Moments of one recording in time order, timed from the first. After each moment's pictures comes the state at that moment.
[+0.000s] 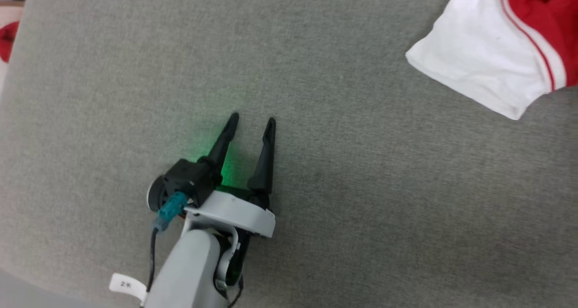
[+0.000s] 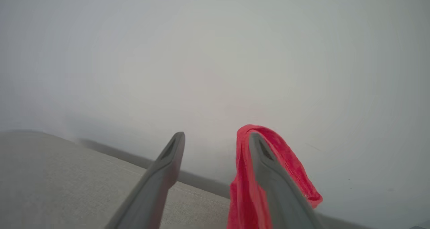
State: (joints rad) left arm -0.40 0.05 -0.28 0.26 -0.33 -0.04 -0.26; right arm -1.35 -0.44 0.23 0.75 0.46 0.13 0.16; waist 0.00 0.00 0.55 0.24
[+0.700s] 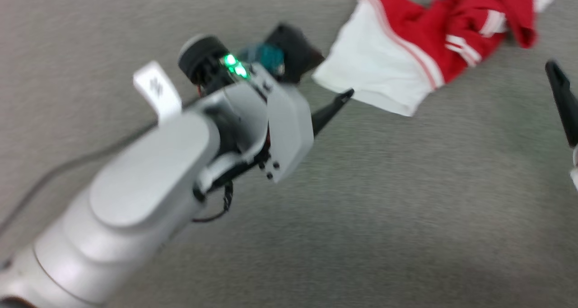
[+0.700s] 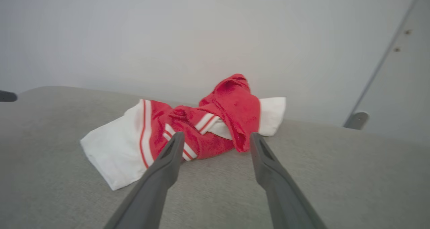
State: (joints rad) left arm -1.01 0.41 -0.81 0.09 -0.71 -0.13 0.47; right arm -0.43 -0.61 0.12 0.00 0.66 0.13 0.07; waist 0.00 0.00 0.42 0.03
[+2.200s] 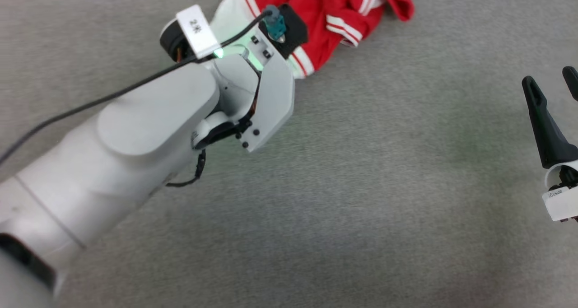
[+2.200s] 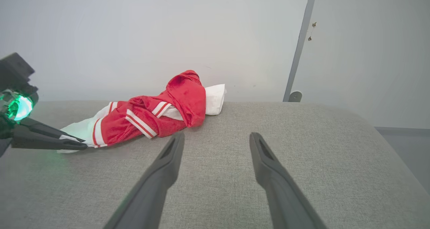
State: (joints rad) left arm -1.36 0.44 -1.28 0.47 -0.96 -0.13 0.50; right arm -0.31 -0.43 0.03 -0.19 0.59 0.13 0.11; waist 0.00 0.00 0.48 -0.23
